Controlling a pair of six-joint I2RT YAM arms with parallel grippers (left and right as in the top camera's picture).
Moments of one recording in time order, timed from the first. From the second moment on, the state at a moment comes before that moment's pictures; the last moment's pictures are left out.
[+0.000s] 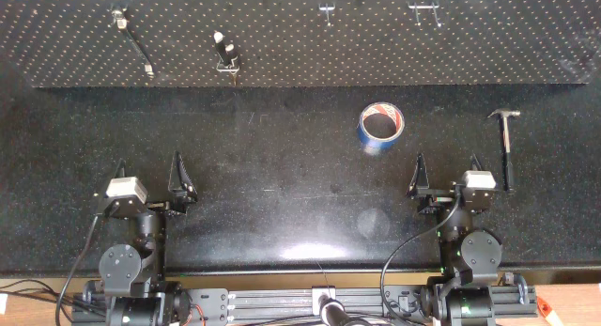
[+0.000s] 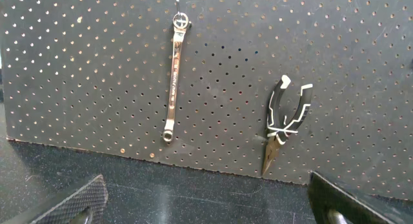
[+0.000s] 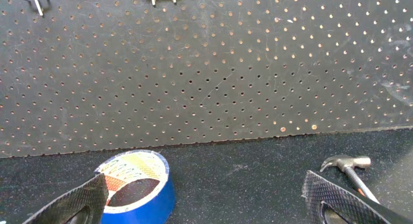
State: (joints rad) left arm -0.03 0.02 0.06 -0.04 -0.10 -0.16; right arm 0.00 0.01 0.01 -0.06 0.03 0.07
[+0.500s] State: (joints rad) left arm -0.03 0.02 0.06 -0.15 0.01 -0.09; right arm 0.00 0.01 0.01 -0.06 0.03 0.07
